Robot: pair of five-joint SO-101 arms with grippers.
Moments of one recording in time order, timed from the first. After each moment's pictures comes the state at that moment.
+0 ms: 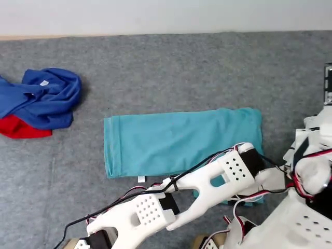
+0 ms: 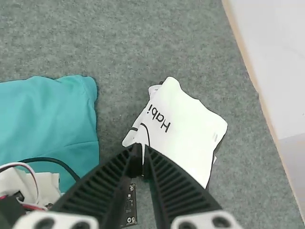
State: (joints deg) left arm 60.9 53.9 -50.2 98.8 -23.3; right arm 29.9 -39.9 -12.0 100.3 27.3
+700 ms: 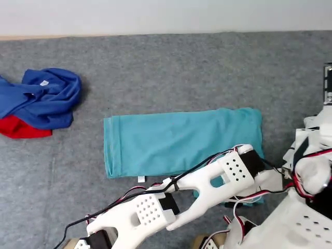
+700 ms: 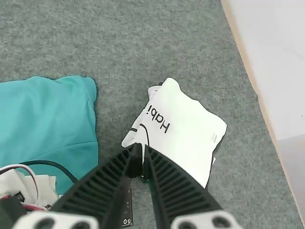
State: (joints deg) left arm 60.9 53.9 -48.1 98.8 -23.5; right arm 29.9 -39.9 -12.0 100.1 27.5
